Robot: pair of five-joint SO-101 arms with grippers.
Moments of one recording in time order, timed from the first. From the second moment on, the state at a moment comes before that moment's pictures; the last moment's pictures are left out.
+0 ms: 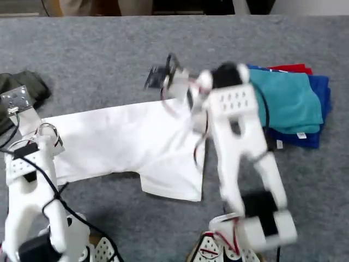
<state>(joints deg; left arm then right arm) -28.5 -27.6 57.4 32.7 -7.8 -18.5 -9.0 7.8 93.0 50.9</state>
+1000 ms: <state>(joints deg) -28.5 -11.2 47.0 32.4 -4.4 -45.7 -10.9 53.8 58.8 43.8</state>
